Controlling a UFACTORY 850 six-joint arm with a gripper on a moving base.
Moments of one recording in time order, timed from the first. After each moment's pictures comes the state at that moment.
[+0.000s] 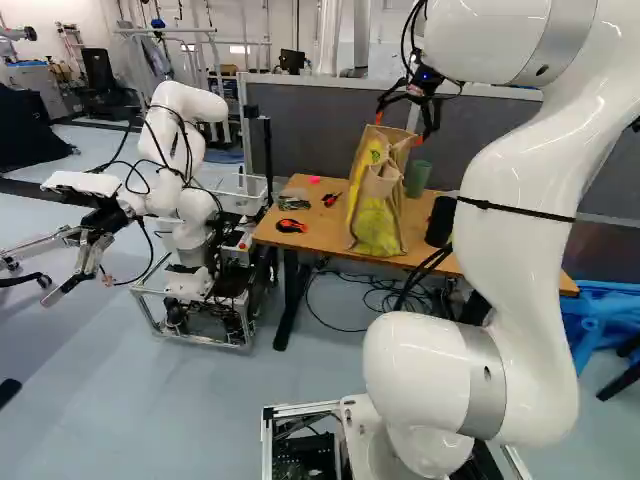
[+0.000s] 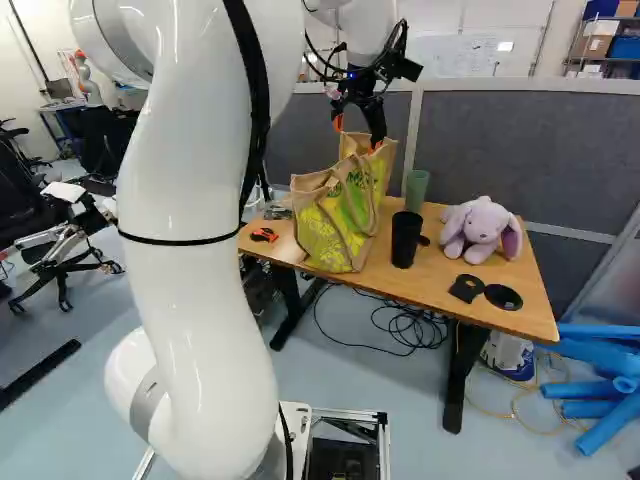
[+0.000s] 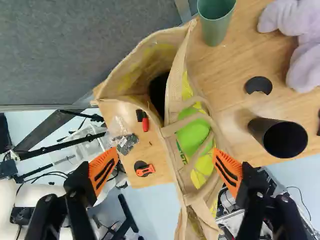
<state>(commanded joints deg) -21.1 -20.2 -98.5 16.0 -59.7 18.0</state>
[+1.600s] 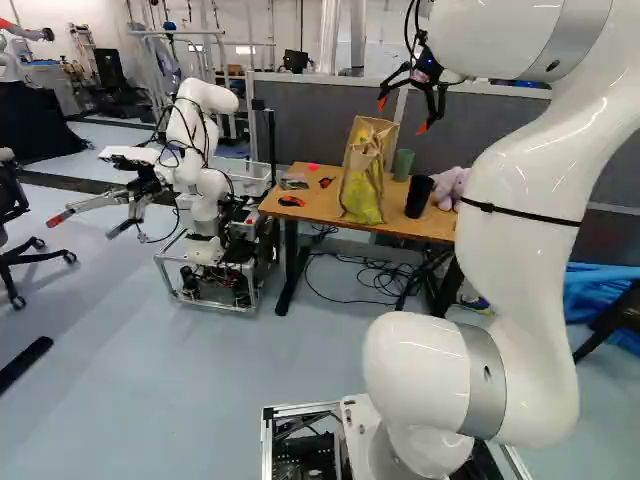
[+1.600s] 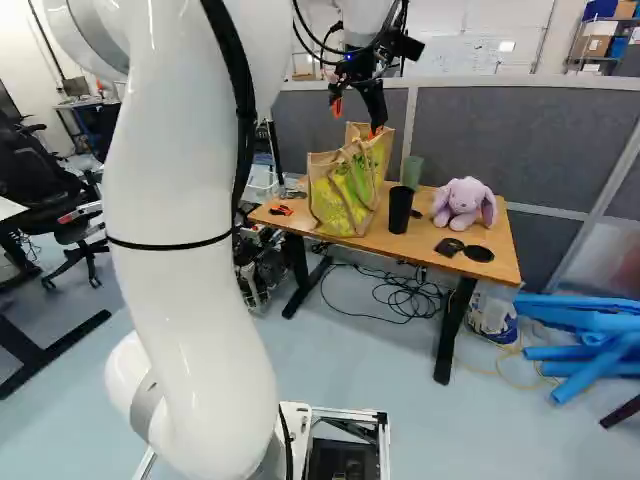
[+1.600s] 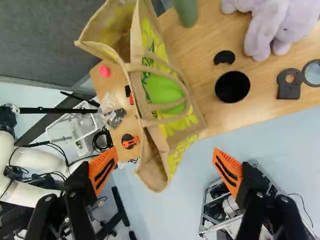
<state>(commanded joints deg) -21.0 -18.2 -99.8 16.0 -59.7 18.0</state>
